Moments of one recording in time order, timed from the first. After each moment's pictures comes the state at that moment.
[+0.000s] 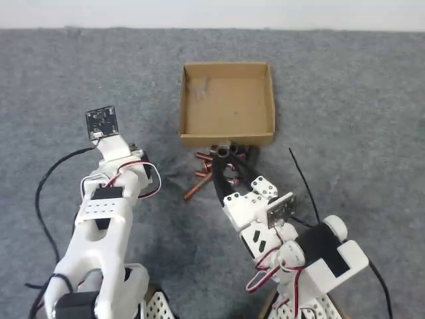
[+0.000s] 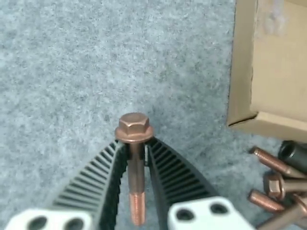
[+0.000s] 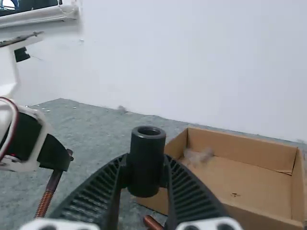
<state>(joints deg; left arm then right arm) -10.5 -28.0 70.6 18.5 15.6 -35.4 4.6 94.8 -95.3 -2.9</state>
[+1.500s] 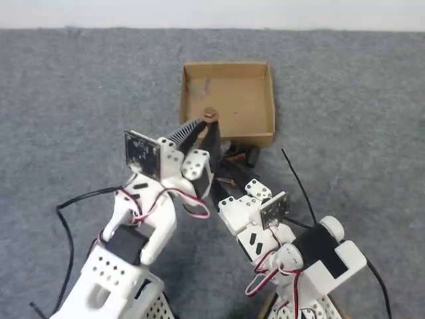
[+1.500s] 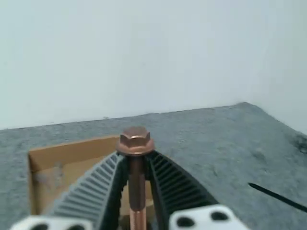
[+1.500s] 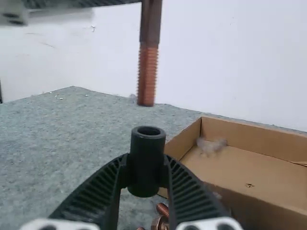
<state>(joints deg) 23.8 -69.5 70.6 20.9 15.5 -37.8 4.6 94.8 -92.5 -2.9</state>
